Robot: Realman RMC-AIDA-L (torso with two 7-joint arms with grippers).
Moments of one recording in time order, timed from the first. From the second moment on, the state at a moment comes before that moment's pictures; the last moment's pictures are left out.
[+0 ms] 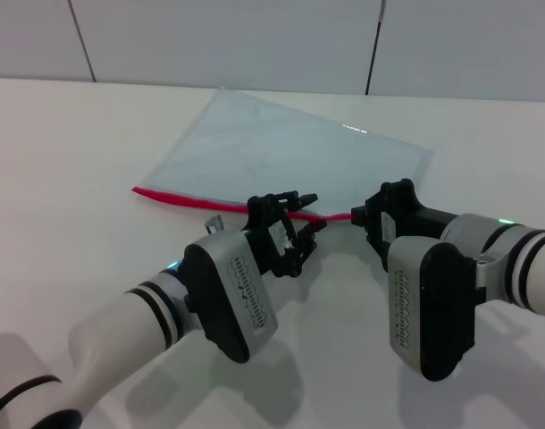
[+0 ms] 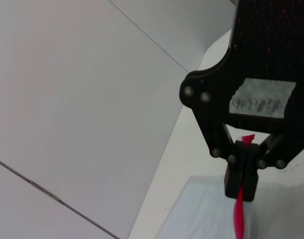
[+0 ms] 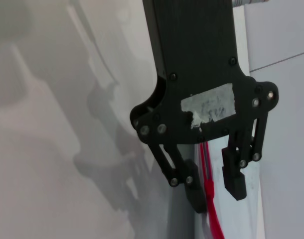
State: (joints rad) left arm -0.62 -2.03 -0.23 -0.52 2.01 0.78 0.83; right arm 0.29 2.04 -2.04 -1.32 -2.55 -0.43 1.63
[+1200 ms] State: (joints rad) left arm -0.62 -2.03 -0.23 -0.50 2.04 0.78 0.83; right arm 0.30 2.04 -2.04 -1.31 -2.57 -0.45 1.63
